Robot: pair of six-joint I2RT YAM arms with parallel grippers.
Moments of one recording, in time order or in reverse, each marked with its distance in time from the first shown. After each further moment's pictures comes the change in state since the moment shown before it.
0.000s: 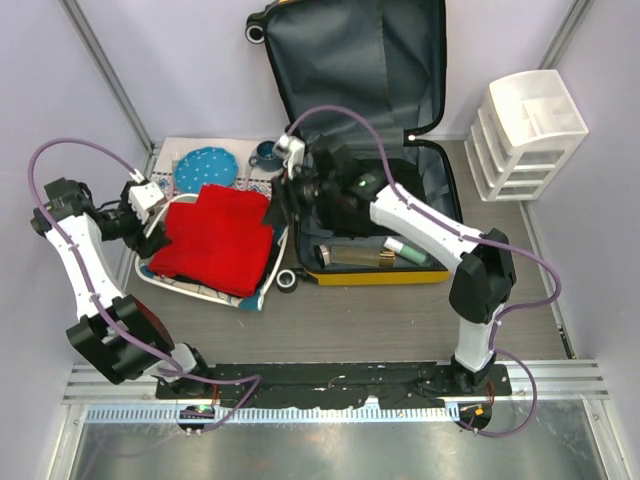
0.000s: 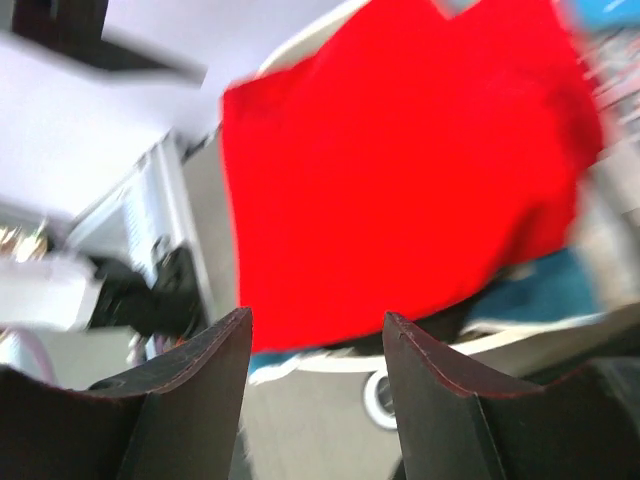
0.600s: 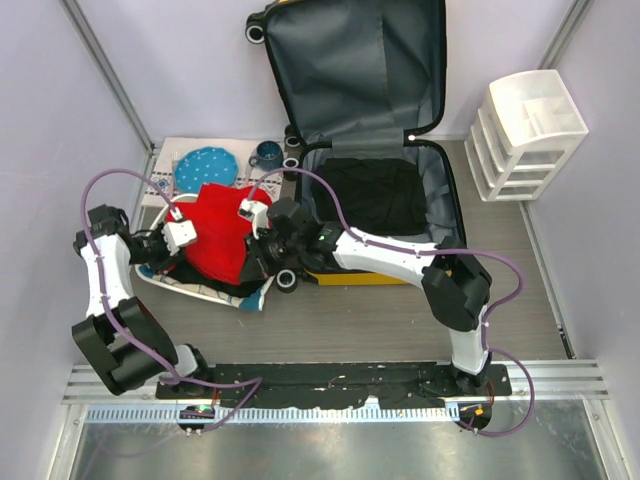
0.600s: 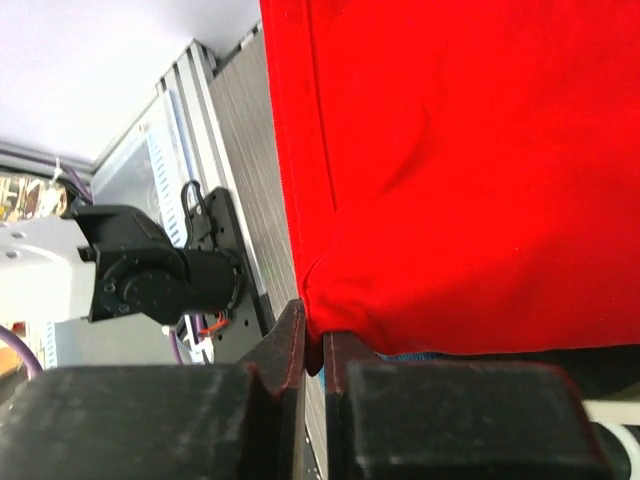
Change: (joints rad) left arm -0.090 -0.074 -0.357 0.248 -0.069 0.072; right arm 0.211 0.074 -0.181 0.270 0.145 0.189
